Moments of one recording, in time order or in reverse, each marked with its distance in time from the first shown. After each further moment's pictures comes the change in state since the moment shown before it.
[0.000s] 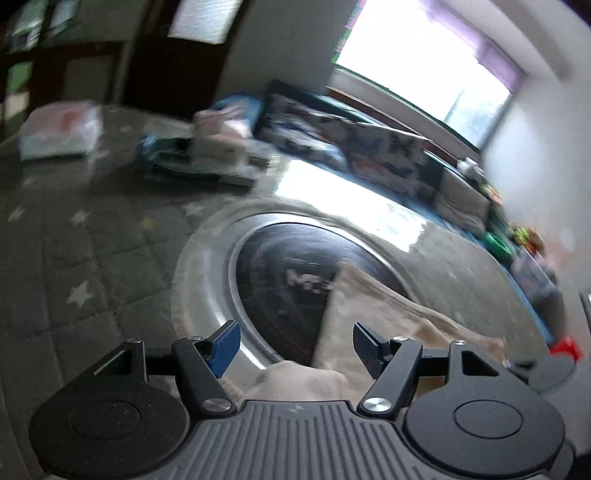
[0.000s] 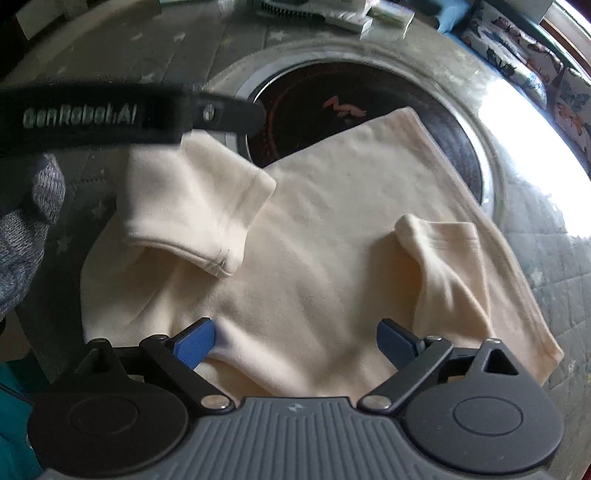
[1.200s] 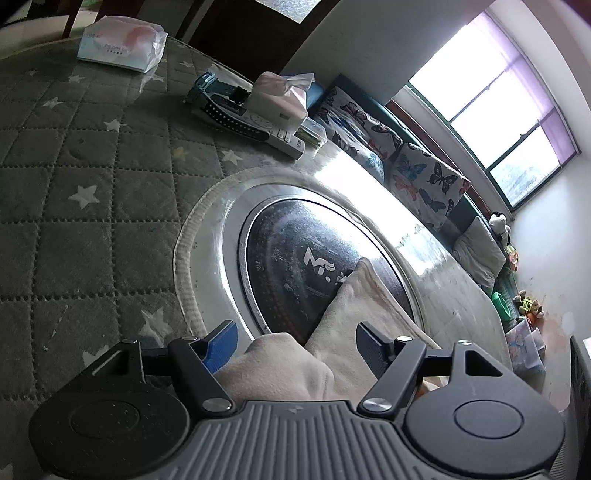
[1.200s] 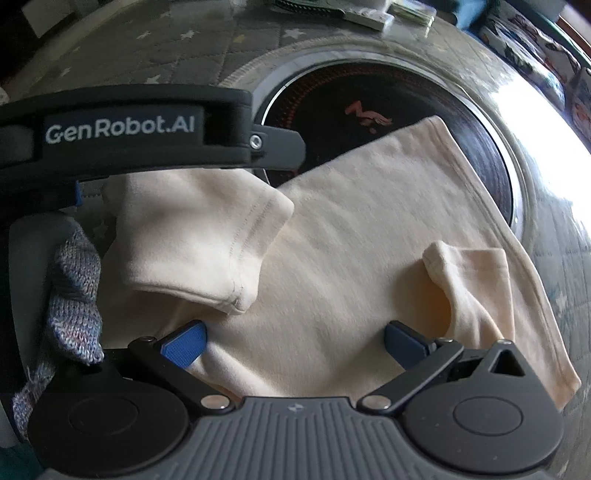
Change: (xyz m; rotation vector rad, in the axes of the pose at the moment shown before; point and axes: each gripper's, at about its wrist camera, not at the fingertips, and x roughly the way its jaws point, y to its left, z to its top) left arm 0.014 0.003 -0.014 -0.252 0.030 -0.019; right arm 0.008 0.002 0.018 -0.034 -0.002 0.054
